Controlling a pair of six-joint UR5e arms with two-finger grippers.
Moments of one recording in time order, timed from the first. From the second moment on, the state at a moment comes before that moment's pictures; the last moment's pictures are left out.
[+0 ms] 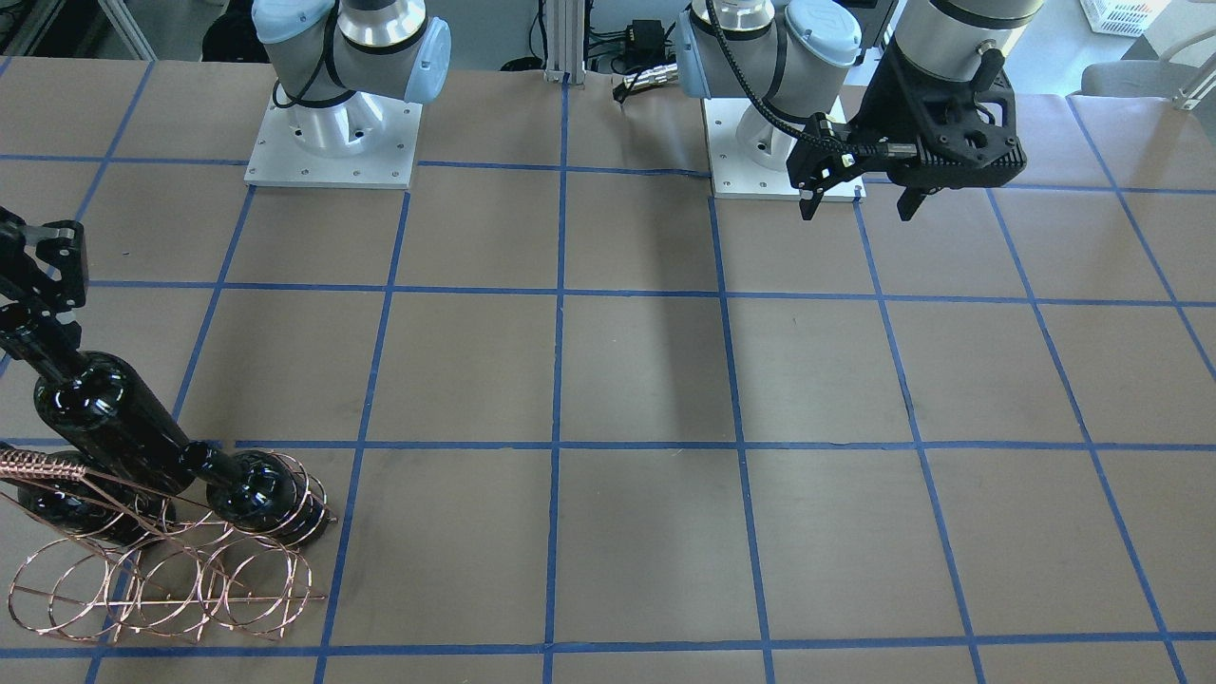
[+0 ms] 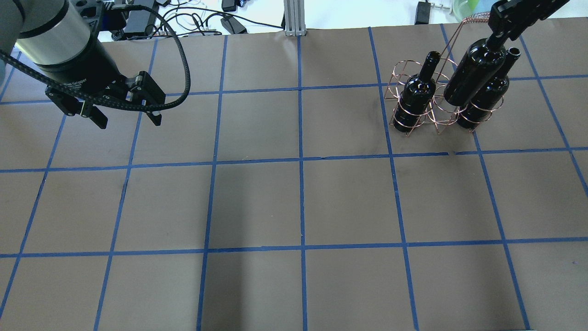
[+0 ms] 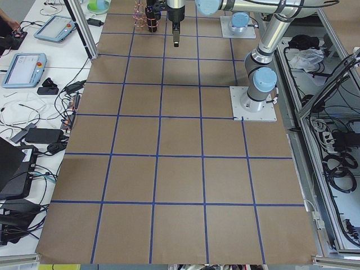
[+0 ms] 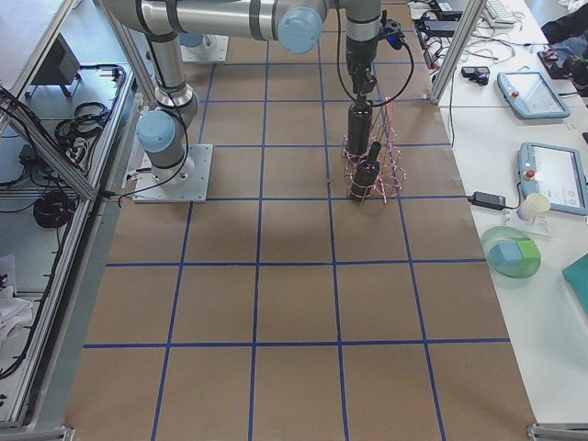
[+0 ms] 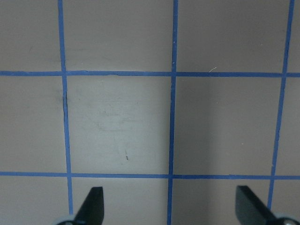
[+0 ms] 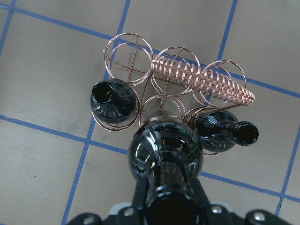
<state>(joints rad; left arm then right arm) -1.52 -1.49 -1.58 -1.64 1.59 0.03 1.33 -1.42 1.36 -1.67 -1.54 -0.54</state>
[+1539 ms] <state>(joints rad) -1.52 -1.49 -1.59 -1.64 1.59 0.03 1.33 -1.34 1.36 -1.69 -1.53 -0.57</state>
